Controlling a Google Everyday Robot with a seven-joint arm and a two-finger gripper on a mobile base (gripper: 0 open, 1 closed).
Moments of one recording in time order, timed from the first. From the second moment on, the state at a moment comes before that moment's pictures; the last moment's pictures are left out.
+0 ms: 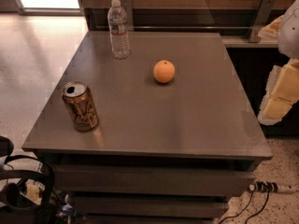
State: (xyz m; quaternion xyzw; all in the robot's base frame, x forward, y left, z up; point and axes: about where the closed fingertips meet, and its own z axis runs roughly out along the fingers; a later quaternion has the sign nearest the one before) arm 0.438 -0.214 0.987 -0.60 0.78 -0.05 0.18
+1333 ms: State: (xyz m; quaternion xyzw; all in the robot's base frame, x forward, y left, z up) arm 0.446 -0.133 0.953 -0.57 0.75 0.12 0.31
